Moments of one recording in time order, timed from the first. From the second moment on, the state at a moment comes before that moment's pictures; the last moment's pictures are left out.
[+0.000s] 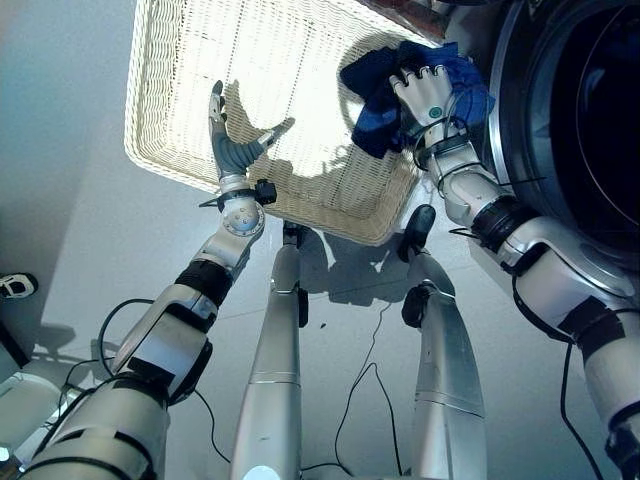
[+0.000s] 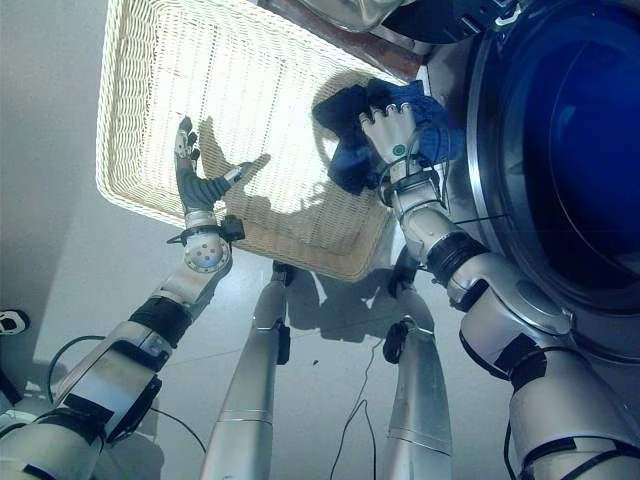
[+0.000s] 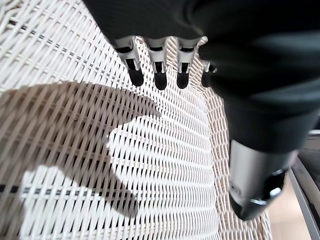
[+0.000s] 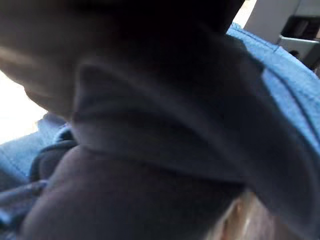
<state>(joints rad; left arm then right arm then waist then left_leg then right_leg) -0.97 0.43 -0.46 0.77 -0.30 -0.47 0.73 -1.36 -0.53 0.95 0.91 -0.75 0.30 -0.53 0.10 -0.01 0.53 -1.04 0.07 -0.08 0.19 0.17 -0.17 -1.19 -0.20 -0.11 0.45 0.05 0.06</state>
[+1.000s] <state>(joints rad) -0.89 0.44 -0.41 0.70 -0.31 -0.47 0.74 -1.00 -0.49 0.45 0.43 0.46 -0.08 -0.38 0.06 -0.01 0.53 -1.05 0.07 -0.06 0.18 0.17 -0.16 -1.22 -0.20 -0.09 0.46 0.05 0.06</state>
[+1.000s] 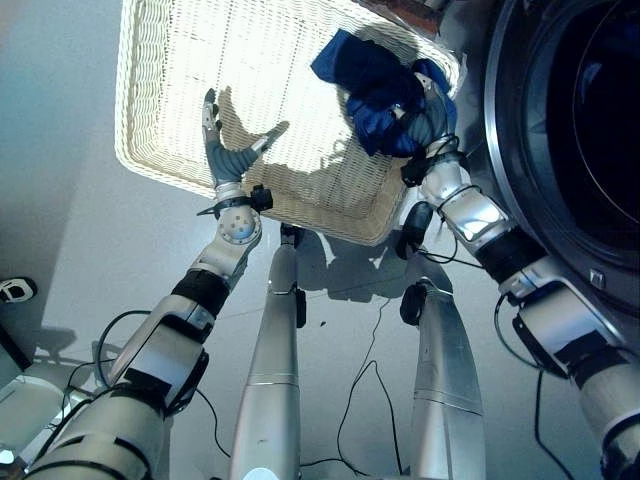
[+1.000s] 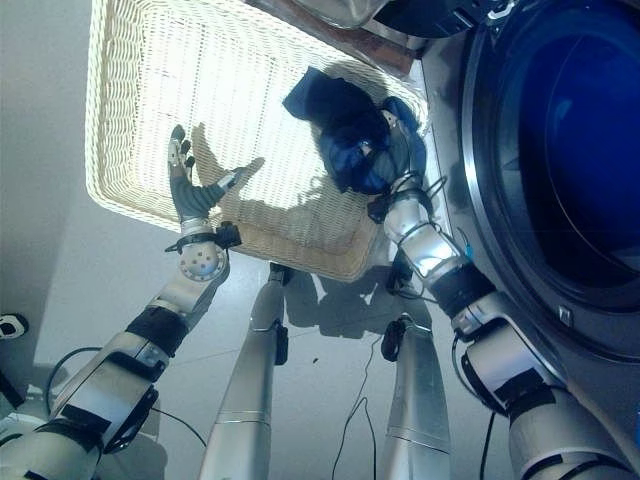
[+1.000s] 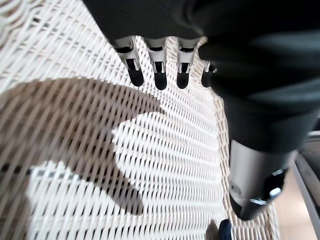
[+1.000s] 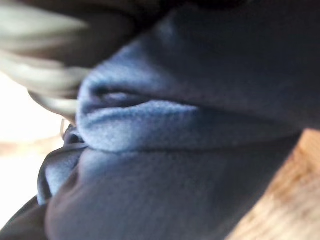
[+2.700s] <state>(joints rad) -0.79 0.54 -0.41 0.72 -0.38 -0.54 0.69 -1.20 -0.78 0.11 1.00 1.35 -0.44 -0.60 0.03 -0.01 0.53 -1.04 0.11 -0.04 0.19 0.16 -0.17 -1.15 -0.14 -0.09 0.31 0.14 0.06</state>
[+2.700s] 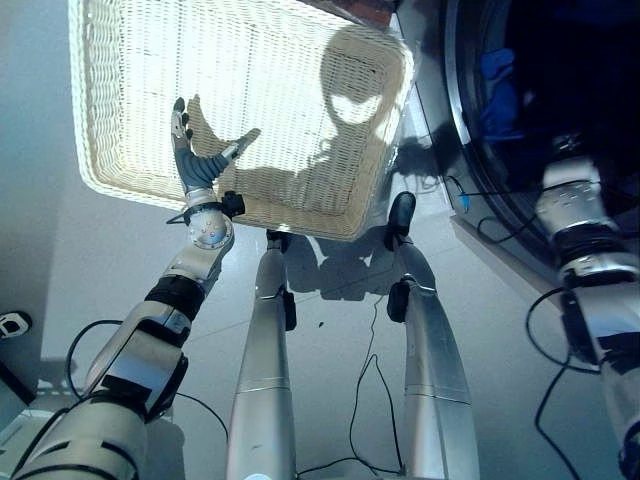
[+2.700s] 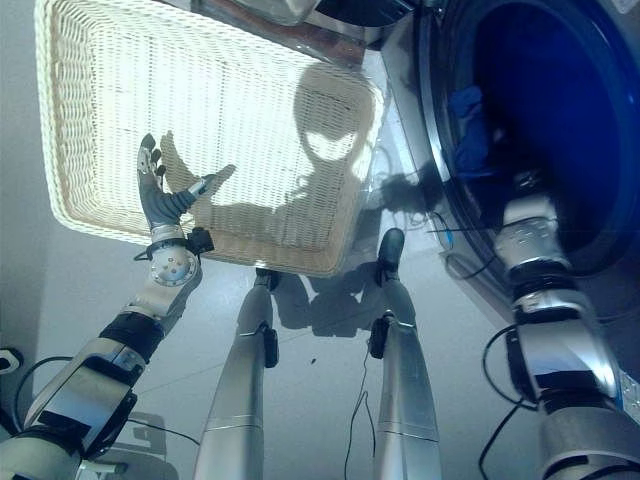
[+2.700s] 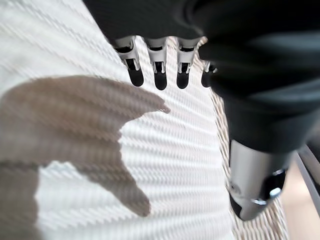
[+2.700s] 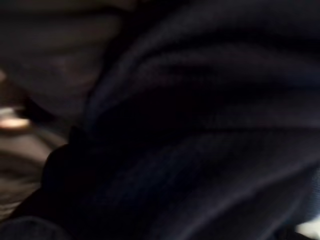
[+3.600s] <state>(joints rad) -0.80 0.61 -0.46 0.73 -0.42 -0.57 0.63 -1.20 -0.82 0.26 1.08 0.78 -0.09 -1.05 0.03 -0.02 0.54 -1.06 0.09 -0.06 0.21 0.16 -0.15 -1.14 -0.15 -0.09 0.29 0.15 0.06</state>
